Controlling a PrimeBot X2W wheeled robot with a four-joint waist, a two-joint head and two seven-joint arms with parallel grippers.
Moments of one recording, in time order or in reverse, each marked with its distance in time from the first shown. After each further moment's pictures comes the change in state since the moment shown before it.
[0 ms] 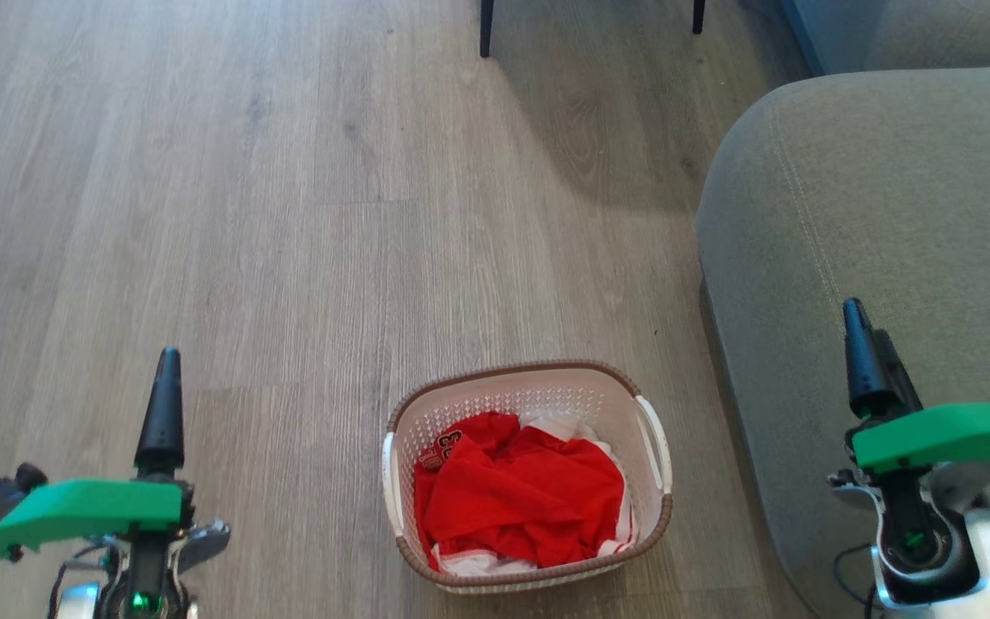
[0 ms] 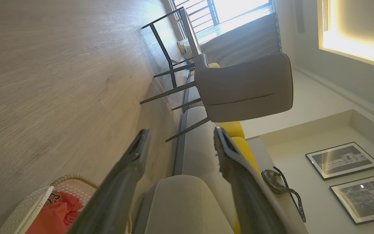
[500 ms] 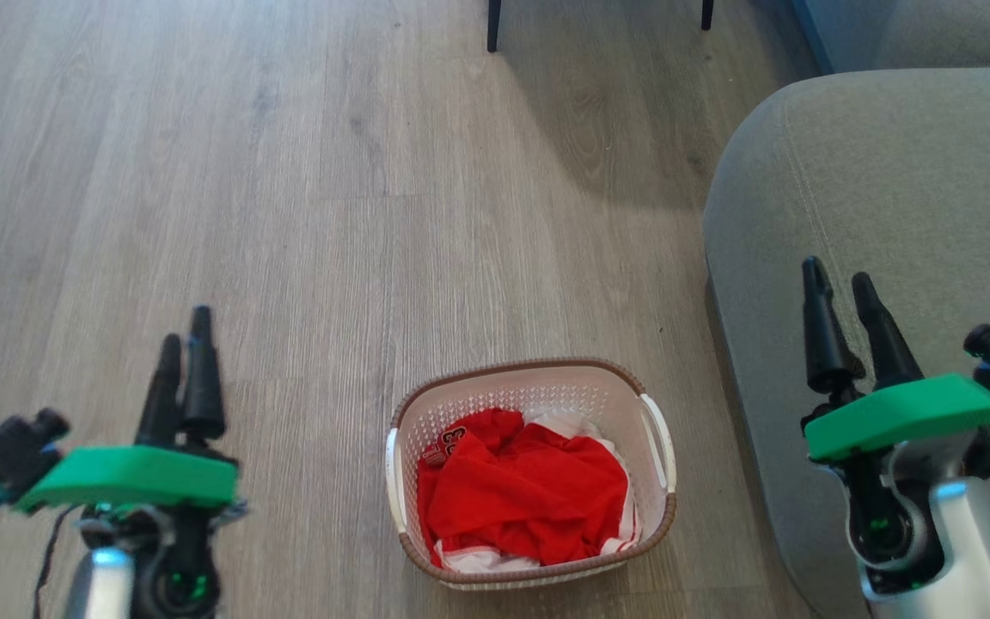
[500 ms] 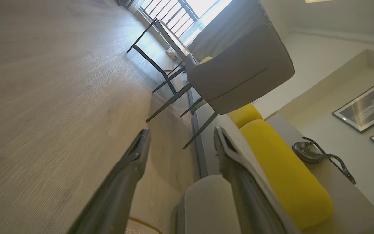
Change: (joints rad) left arm -0.018 0.001 -0.063 -0.118 0.324 0.038 -0.045; right arm -0.036 -0.043 0.116 -0.087 -0.270 0.000 -0.043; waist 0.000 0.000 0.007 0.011
